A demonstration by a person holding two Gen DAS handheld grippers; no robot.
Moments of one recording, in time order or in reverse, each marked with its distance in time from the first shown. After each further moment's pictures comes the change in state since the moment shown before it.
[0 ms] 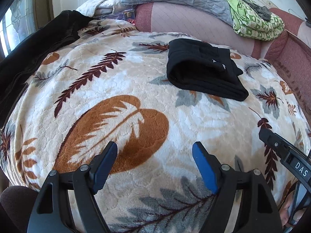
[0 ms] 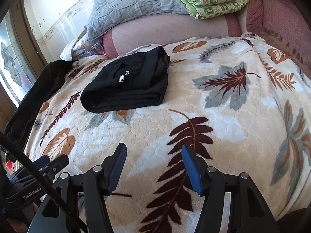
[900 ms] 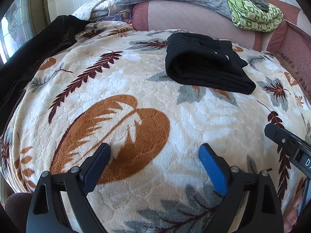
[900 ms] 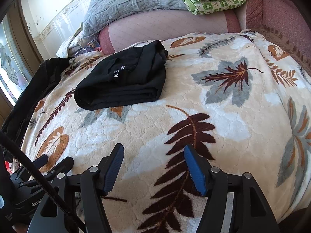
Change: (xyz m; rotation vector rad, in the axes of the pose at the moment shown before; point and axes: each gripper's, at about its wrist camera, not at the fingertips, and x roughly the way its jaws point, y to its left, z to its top) left arm 0.018 -0.005 -0.003 0.054 -0.012 0.037; right arm 0.014 -0.002 -0.002 0.002 0.019 -0.017
